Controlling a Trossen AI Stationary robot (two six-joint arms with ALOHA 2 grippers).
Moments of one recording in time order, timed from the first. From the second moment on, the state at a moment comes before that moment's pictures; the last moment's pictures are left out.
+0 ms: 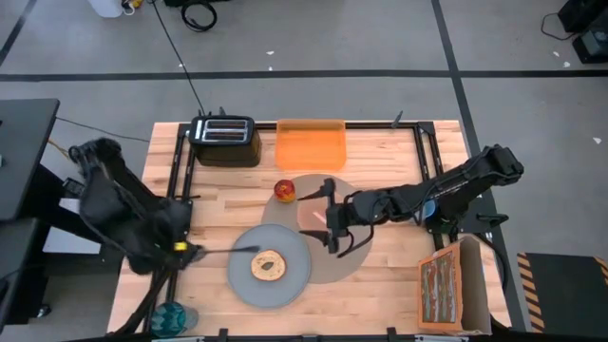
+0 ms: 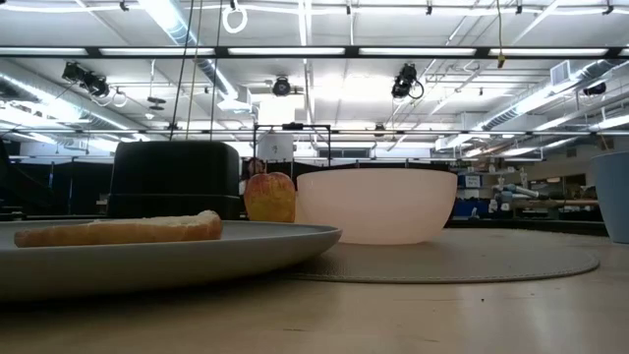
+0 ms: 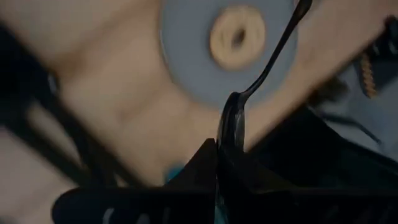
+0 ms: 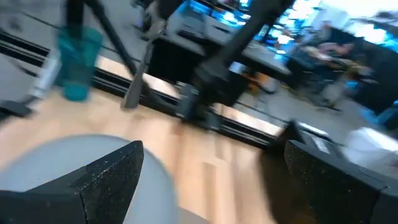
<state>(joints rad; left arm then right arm) -0.91 1.19 1.48 -1.51 -0.24 -1.85 0.29 1.50 1.05 0.24 0.33 -0.35</state>
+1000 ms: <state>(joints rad) -0.39 1.46 1.09 -0.61 -0.60 -0.96 0.28 1.82 1.05 0.34 0.52 -0.57</state>
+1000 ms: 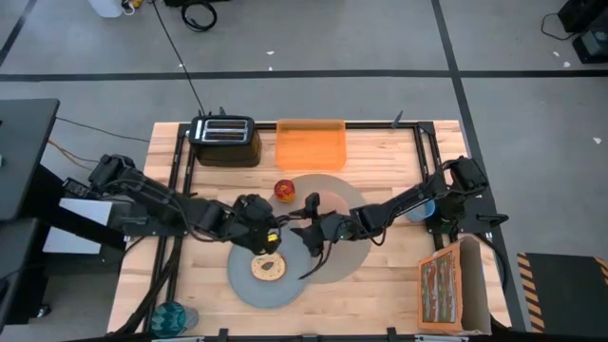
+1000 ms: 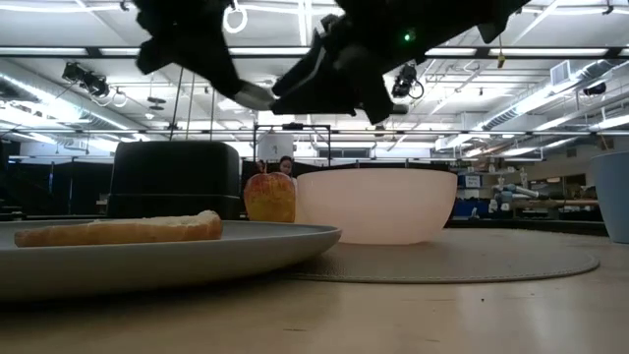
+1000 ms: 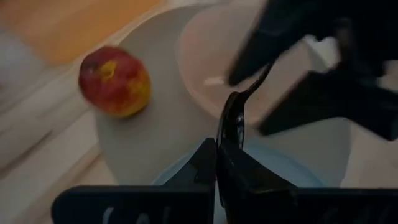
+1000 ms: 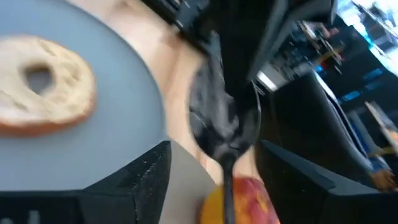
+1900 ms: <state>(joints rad) -0.37 1.46 1.09 -0.57 -0.62 -0.88 0.32 1.81 1.05 0.27 0.84 -0.59</state>
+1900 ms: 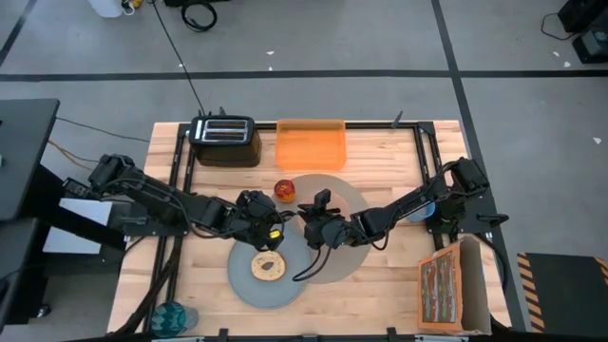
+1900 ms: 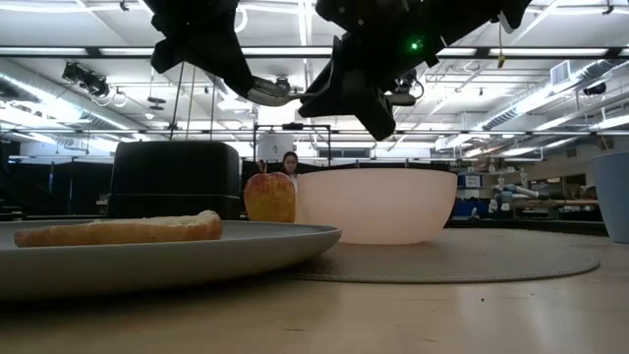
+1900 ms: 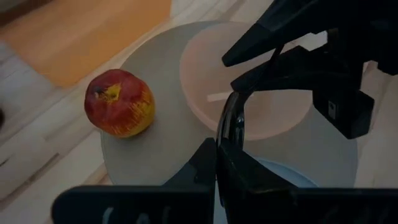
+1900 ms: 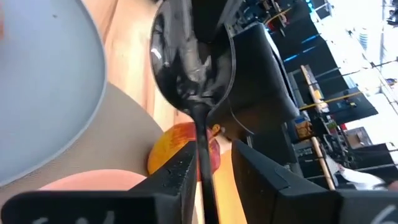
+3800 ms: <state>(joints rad) -0.60 1.27 1.09 -0.58 -1.06 -0.59 0.43 1.40 1.05 -0.65 0.80 0.76</state>
